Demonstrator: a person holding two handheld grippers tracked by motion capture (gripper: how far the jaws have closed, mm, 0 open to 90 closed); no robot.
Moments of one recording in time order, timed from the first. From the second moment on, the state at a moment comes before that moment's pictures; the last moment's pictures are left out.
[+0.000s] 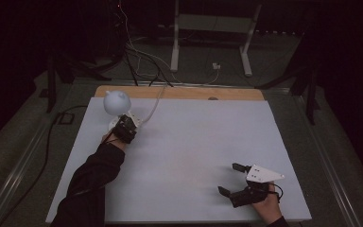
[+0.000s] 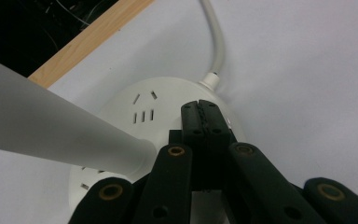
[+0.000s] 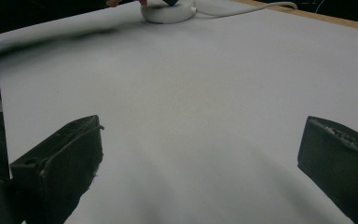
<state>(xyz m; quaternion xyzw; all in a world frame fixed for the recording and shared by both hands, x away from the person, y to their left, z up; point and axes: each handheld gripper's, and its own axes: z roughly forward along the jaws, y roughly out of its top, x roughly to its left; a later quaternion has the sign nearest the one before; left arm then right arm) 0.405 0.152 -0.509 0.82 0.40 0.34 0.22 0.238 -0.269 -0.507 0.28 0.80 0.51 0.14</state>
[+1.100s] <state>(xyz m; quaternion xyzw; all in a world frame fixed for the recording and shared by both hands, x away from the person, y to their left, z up) 0.385 0.150 -0.466 0.80 0.44 0.27 0.31 0.239 -0.270 -0.506 0.29 0.79 0.52 0.14</state>
